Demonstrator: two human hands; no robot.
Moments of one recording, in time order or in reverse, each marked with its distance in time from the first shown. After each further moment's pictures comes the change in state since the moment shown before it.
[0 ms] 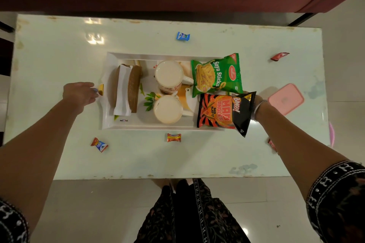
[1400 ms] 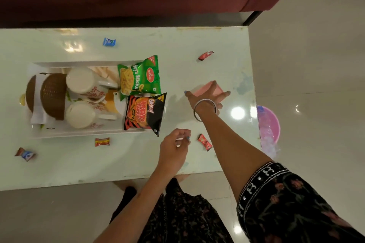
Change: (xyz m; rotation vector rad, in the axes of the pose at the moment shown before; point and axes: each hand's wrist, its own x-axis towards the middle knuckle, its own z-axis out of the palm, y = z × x) left_hand -0.287 -0.119 0.343 0.219 -0.429 0.292; right_hand -0.015 -0.021 -0.091 -0.696 0.504 -0.202
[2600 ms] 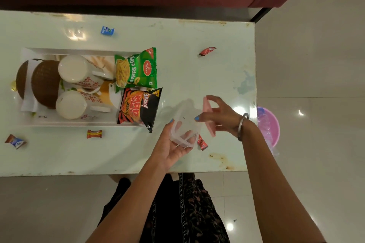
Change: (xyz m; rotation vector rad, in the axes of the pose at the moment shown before) left_hand 0.036 -0.029 0.015 -1.049 -0.091 -0.600; right_hand 0.001 0.060 -0.080 0.183 -0.715 -0.167
